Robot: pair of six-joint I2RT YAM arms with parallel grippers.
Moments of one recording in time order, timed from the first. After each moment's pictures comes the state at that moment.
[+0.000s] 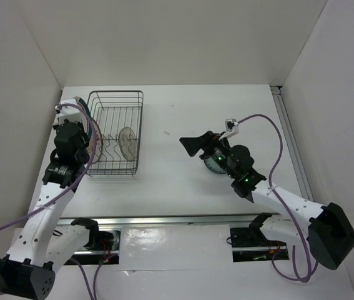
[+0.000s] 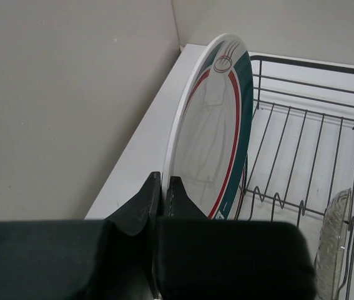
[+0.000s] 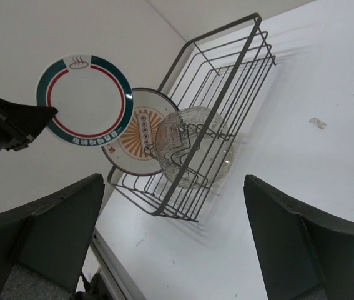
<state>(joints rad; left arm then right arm) -0.16 0.85 0.86 -0.18 -0.64 0.05 0.67 1.06 0.50 0.62 0.03 0.77</state>
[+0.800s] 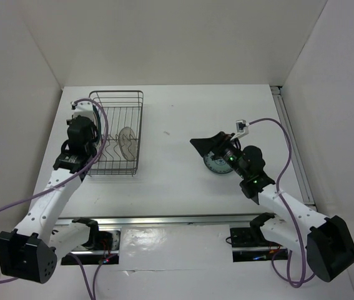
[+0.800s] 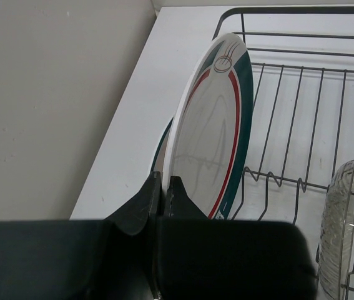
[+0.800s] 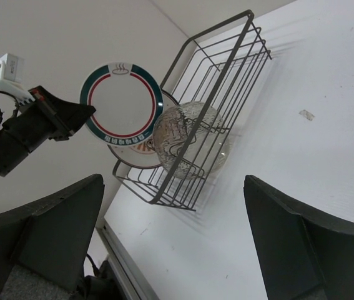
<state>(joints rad) -0.16 1.02 0.85 -0.13 -0.58 0.08 0.48 0.96 0.43 0.61 -0.20 0.83</state>
